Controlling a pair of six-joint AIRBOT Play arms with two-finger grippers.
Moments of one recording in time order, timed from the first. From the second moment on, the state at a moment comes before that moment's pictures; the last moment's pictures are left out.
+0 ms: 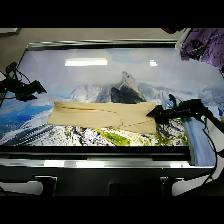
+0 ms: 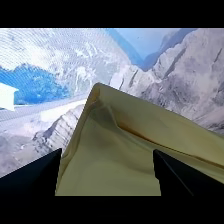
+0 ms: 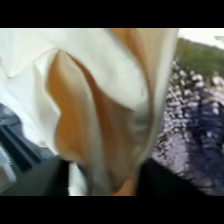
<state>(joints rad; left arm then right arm) 0.23 -1.58 1.56 1.31 -1.23 -1.67 -0.27 -1.75 1.10 2.47 -1.28 -2.02</state>
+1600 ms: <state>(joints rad) -0.74 -2.01 1.59 0.41 -0.56 -1.77 -0.21 -1.36 1.79 2.02 -1.65 -1.36</state>
